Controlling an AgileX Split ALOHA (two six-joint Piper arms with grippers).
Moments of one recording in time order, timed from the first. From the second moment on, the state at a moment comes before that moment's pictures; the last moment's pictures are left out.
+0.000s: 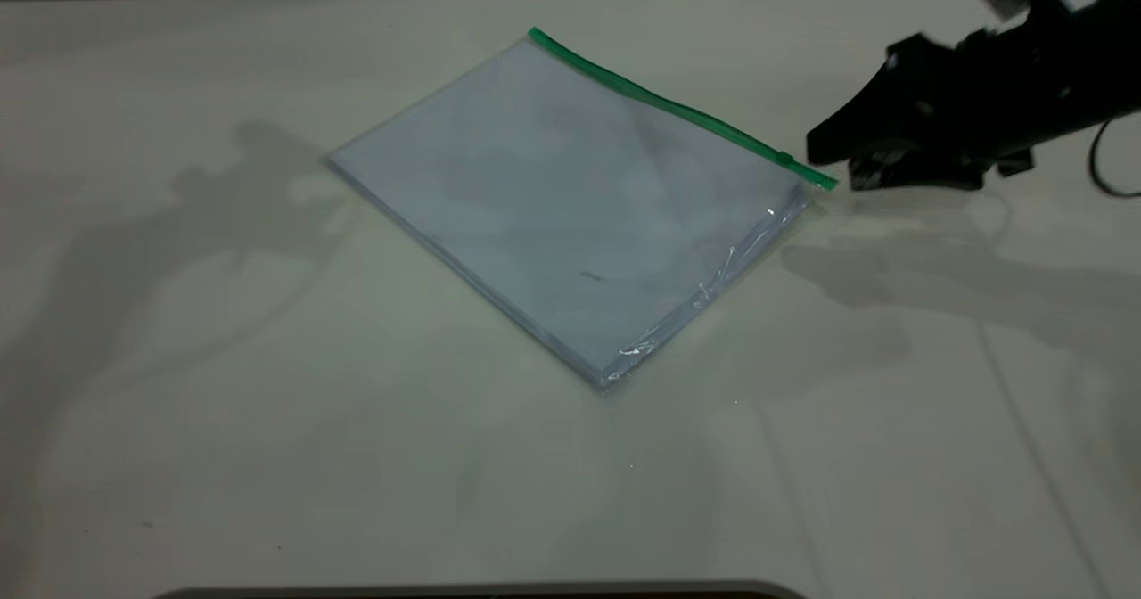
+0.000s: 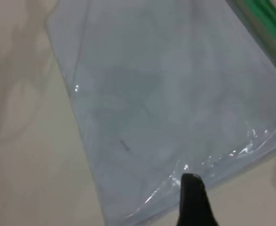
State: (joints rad) left arm -0.09 1.91 -1.38 -0.51 0.66 0.73; right arm -0.03 2.30 -1.01 1.63 0.74 -1.59
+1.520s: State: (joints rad) left arm -0.09 1.91 -1.38 -0.51 0.63 0.73; right arm 0.04 2.57 -1.23 1.79 0.79 -1.79
